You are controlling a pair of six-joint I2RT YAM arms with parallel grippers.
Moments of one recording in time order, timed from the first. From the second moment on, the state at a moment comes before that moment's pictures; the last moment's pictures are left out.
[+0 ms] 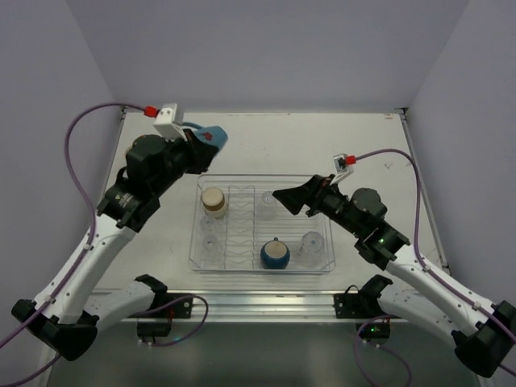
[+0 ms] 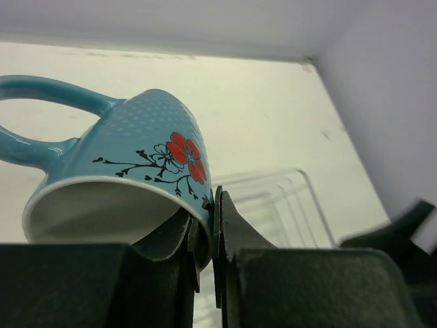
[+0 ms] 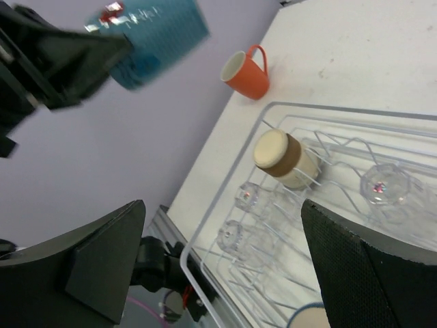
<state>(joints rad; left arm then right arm) -0.53 1.00 1.16 -0.35 0.01 -0.49 0.70 0.80 0.63 0.17 -0.15 0.83</state>
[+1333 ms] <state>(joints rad) -0.13 2.00 1.70 -0.80 -0.18 -0.17 0.71 0.91 0.65 -0.01 -0.18 0.65</state>
